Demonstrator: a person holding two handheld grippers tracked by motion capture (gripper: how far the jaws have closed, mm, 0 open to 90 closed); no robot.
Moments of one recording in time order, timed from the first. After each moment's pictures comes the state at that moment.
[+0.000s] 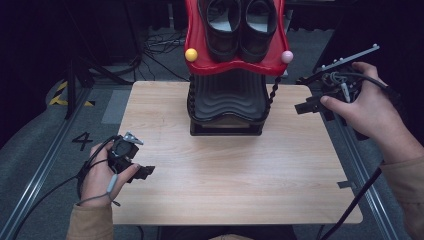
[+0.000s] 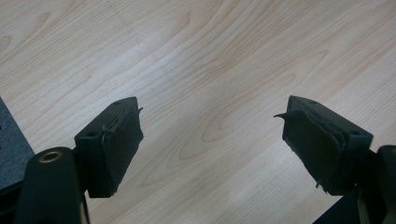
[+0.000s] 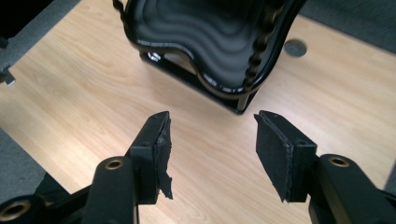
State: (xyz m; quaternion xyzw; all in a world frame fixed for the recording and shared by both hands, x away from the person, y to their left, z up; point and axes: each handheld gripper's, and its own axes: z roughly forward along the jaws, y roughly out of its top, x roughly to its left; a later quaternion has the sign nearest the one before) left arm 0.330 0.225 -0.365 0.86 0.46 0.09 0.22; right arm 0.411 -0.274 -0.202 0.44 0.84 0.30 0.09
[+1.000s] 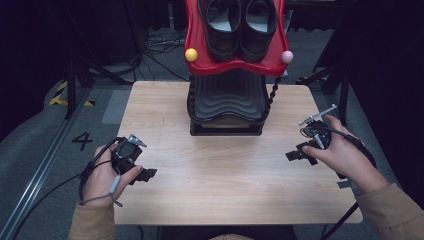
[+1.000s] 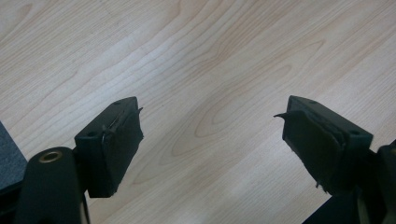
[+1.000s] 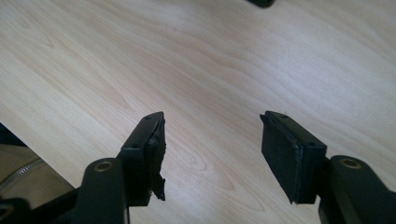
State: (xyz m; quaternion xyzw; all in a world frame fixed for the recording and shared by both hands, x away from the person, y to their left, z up) left arm 0.331 0.219 -0.370 0.87 0.45 0.08 0.21; right arm 0.395 -0.285 -0.345 0.45 0.87 0.20 0.02
